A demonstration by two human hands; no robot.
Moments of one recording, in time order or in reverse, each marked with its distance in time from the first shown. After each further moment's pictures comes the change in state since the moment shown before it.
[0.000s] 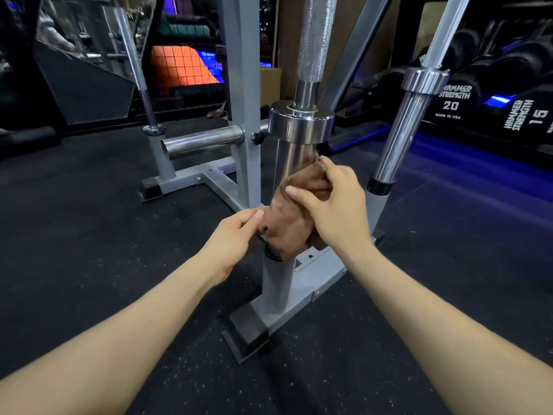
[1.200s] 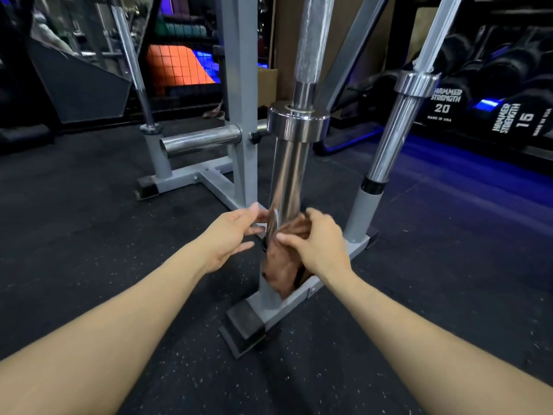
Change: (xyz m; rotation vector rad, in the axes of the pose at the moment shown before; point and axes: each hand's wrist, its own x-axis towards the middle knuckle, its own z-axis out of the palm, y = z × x) left_hand 0.000 0.011 -0.008 0.046 -0.140 -0.130; right_hand -0.034 0.028 0.027 -0.234 -0.225 0.263
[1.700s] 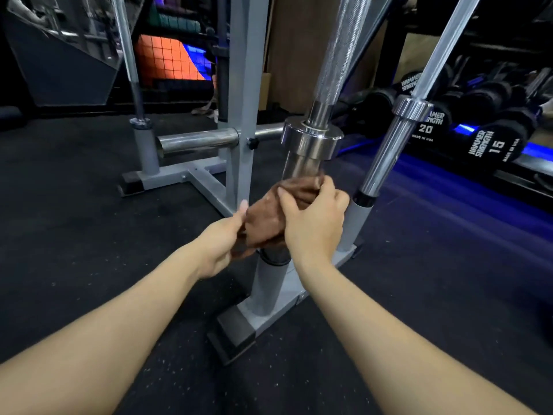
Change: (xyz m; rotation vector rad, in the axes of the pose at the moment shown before) left_hand 0.006 -0.001 -0.011 -0.299 0.007 -0.089; right_hand 0.000 -0.072 -0.005 0.189 0.423 0.106
